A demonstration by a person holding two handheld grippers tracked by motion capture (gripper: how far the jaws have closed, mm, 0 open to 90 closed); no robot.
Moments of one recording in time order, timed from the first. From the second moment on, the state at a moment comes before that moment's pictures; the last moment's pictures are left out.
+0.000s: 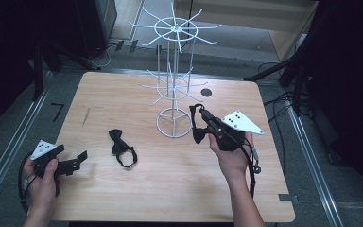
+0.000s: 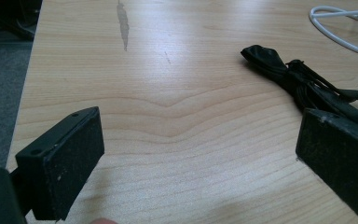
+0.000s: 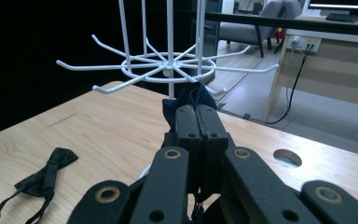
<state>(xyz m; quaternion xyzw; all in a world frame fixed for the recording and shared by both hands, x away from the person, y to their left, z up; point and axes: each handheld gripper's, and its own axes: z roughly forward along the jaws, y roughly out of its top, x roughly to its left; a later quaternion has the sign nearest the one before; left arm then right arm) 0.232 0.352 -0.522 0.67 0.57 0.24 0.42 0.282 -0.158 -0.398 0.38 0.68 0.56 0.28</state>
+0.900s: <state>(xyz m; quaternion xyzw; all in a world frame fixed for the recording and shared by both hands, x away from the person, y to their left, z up) 0.232 0.353 -0.523 0.67 0.57 0.23 0.42 0.296 -0.159 -0.385 0.38 0.67 0.56 0.29</state>
